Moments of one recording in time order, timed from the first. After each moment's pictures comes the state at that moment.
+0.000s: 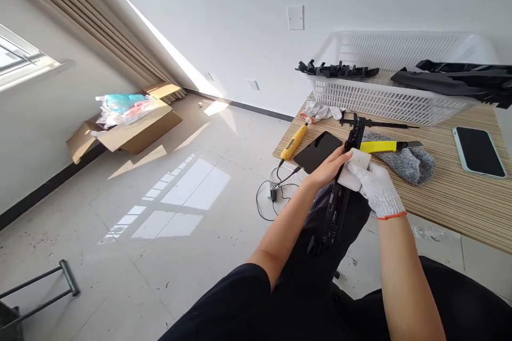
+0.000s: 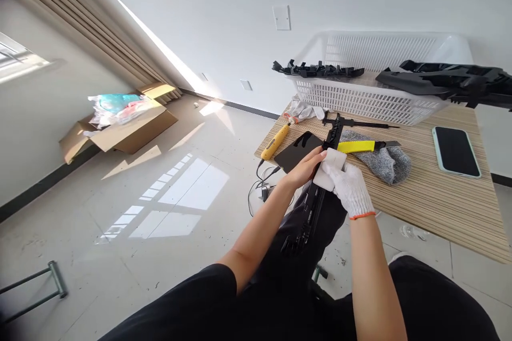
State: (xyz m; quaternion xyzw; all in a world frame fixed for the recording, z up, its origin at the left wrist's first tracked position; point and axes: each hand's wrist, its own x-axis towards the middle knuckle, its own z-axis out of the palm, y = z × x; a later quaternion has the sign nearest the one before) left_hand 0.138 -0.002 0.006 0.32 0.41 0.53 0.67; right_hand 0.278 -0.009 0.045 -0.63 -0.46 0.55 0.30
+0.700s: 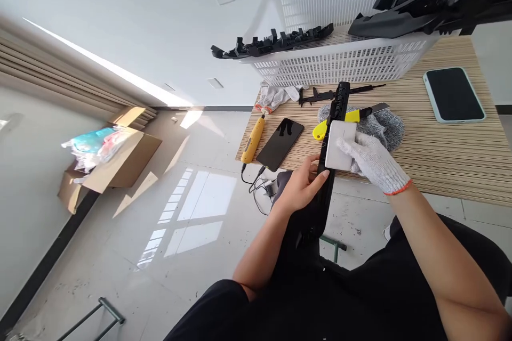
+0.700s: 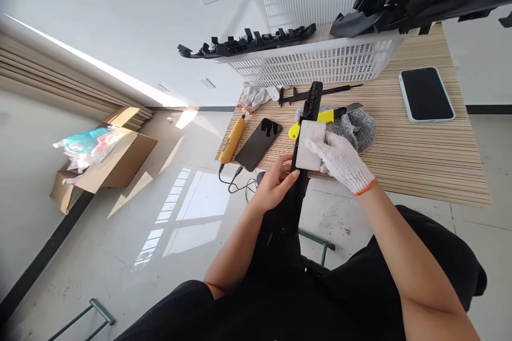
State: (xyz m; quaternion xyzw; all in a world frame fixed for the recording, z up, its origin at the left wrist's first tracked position) left_hand 0.145 -0.067 0.015 0.58 0.53 0.34 0.51; right_hand 0.340 0.011 0.050 -0.54 -0.49 0.61 0.31
